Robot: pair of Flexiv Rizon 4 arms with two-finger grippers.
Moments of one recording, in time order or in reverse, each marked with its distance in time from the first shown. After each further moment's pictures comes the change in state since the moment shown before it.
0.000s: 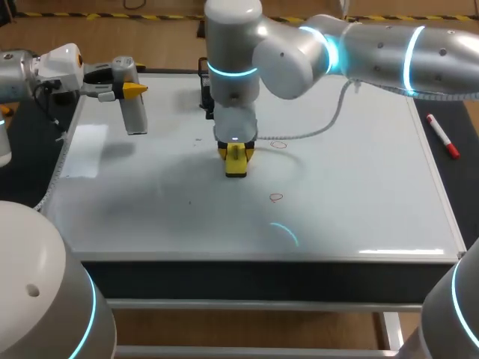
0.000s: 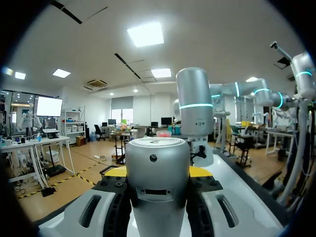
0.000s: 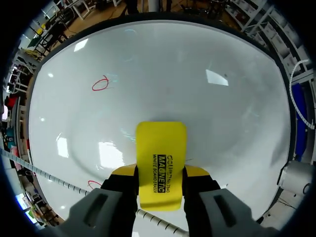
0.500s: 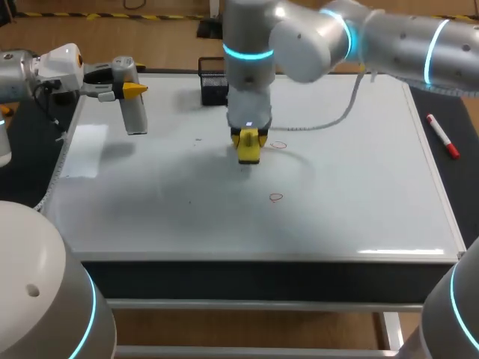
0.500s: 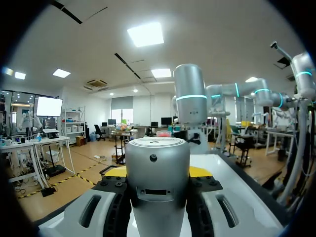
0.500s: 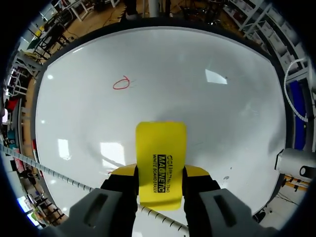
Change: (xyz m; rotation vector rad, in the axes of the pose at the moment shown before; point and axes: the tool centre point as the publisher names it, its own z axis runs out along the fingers) left arm 0.000 0.000 0.000 0.000 0.000 0.000; right arm 0.028 -0.013 -0.037 -0.004 0.002 0.016
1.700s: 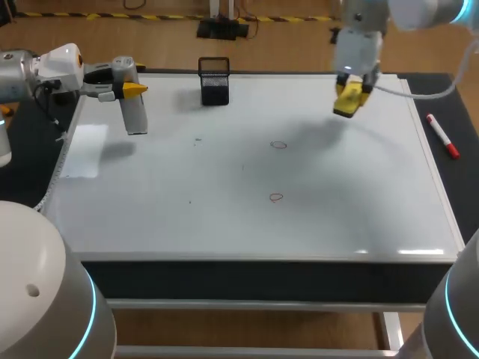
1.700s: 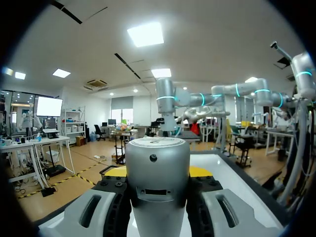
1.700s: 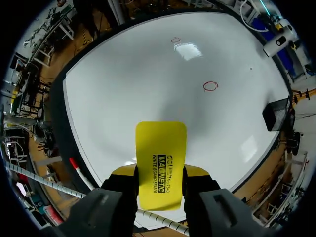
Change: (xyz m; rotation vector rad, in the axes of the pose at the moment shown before) left arm 0.000 0.000 0.000 0.000 0.000 0.000; right arm 0.246 -0.106 -0.049 -0.021 -0.007 0.532
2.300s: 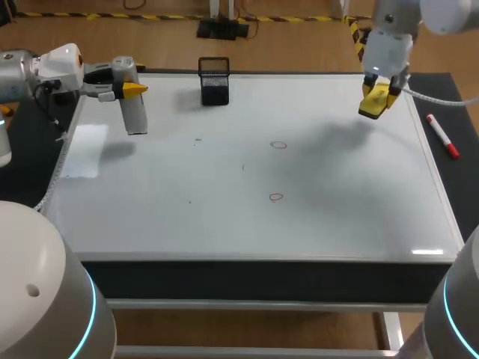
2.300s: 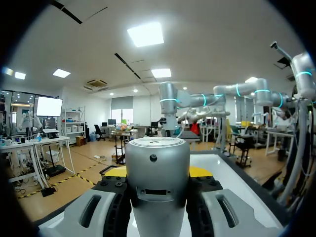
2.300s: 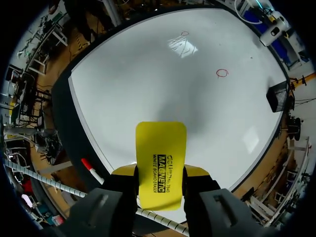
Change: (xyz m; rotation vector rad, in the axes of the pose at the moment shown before) left arm 0.000 0.000 0.000 0.000 0.000 0.000; right arm 0.049 -0.024 -0.002 0.005 -0.013 0.073
